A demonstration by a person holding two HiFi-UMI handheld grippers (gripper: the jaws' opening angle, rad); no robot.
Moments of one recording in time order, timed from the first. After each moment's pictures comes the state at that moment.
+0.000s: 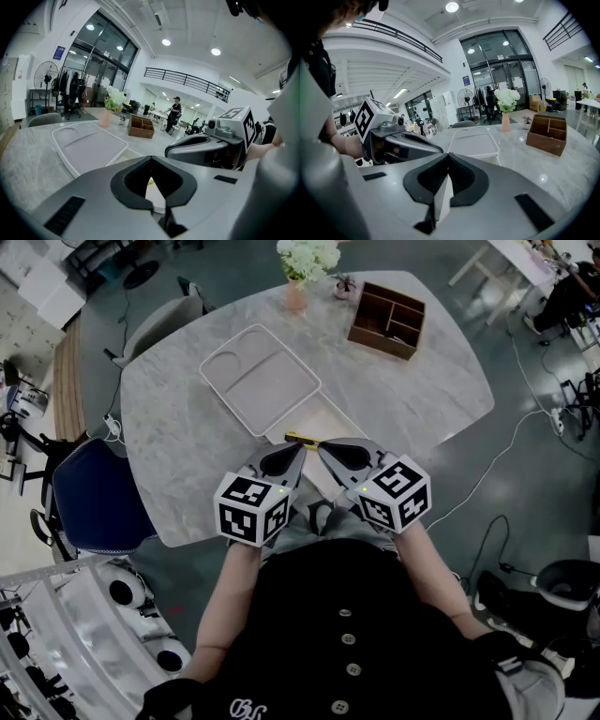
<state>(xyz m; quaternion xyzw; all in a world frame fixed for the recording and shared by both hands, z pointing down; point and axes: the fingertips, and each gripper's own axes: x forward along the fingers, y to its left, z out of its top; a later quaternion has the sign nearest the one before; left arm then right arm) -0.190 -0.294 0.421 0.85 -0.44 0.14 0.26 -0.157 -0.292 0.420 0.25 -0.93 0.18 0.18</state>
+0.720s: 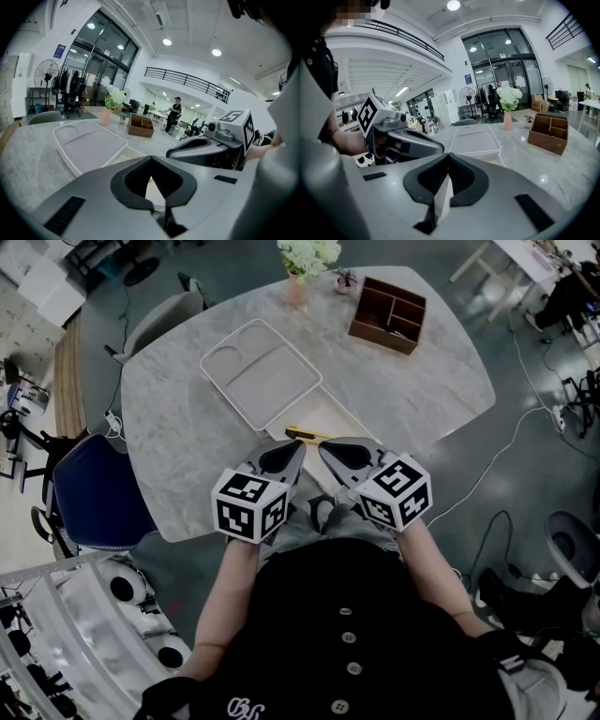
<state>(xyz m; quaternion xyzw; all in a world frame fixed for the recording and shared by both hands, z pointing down) -0.191 -0.289 0.421 0.85 -0.44 0.14 0.27 -0.156 -0.282 0.424 0.24 -0.94 0.18 0.19</state>
